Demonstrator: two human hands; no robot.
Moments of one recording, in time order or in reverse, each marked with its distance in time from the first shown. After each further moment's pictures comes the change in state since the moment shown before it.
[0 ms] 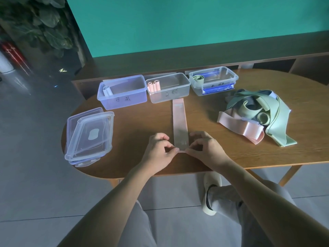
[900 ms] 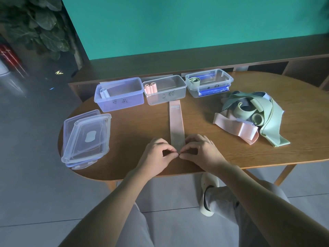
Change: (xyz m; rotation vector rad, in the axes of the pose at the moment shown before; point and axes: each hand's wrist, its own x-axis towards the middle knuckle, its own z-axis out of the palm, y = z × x) left_hand -0.004 -0.006 0.005 -0.010 0.078 0.213; right_hand 0.000 0.013 0.004 -0.133 0.003 -0.168
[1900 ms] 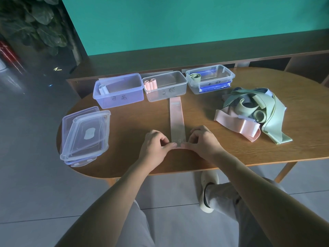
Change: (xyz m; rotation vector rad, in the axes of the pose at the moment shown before) left_hand 0.015 -0.005 0.004 -0.016 0.039 -0.235; right_hand 0.023 -0.007 -0.004 0.077 -0.001 0.284
